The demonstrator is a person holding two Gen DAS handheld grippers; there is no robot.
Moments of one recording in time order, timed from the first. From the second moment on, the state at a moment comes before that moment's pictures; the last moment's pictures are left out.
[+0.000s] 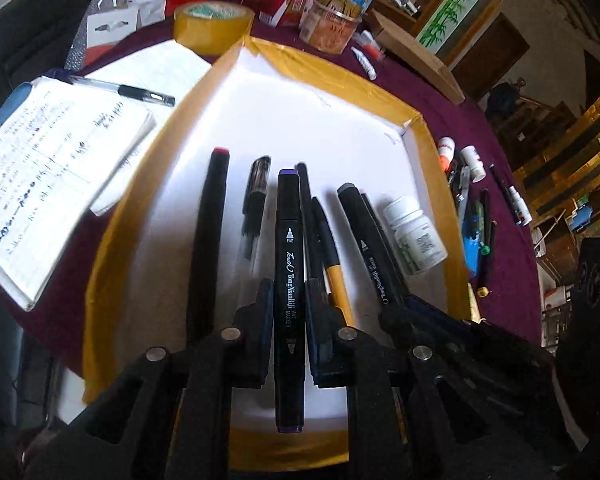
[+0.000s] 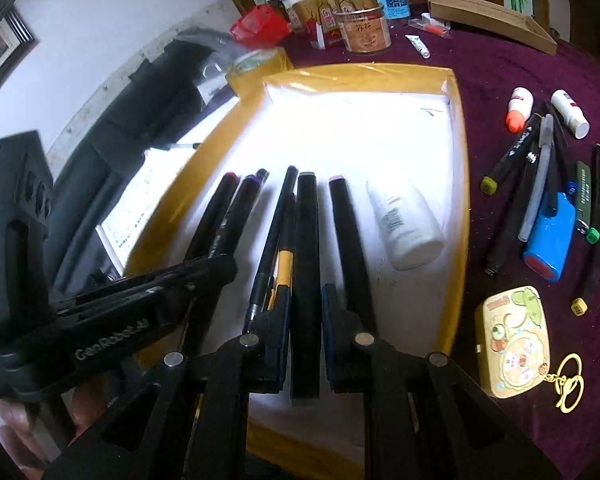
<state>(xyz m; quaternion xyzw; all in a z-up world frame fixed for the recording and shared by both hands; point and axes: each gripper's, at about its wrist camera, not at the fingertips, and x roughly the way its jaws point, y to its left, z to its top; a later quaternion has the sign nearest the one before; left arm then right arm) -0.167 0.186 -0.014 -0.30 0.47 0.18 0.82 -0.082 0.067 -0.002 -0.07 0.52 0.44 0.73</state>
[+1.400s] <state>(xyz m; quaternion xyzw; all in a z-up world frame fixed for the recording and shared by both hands) -0.101 0.058 0.036 -0.18 0.42 0.08 0.89 0.051 -0.118 -0.015 0.11 0.55 0.28 0.78</state>
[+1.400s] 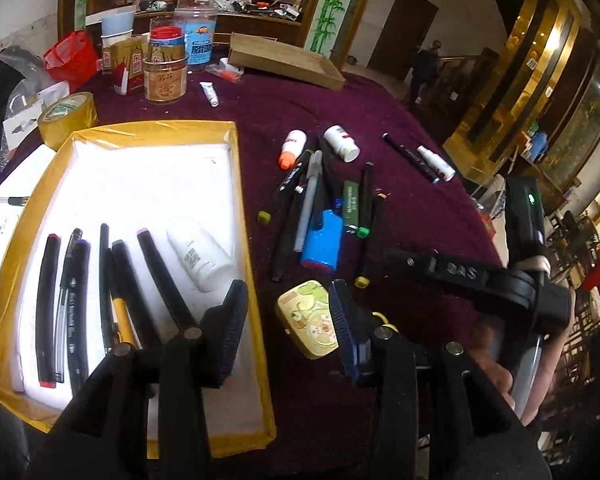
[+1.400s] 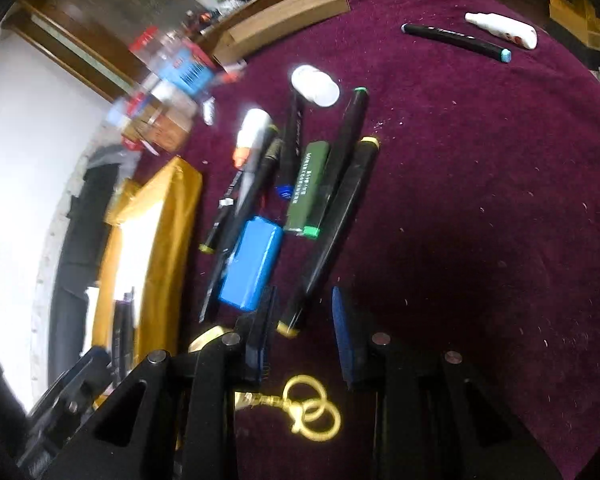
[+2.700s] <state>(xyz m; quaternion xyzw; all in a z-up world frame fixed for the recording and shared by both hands) 0.119 -0.011 -0.016 -0.11 0.56 0.01 0.82 0.085 -0.210 -0.036 0.19 0.52 0.27 0.79</state>
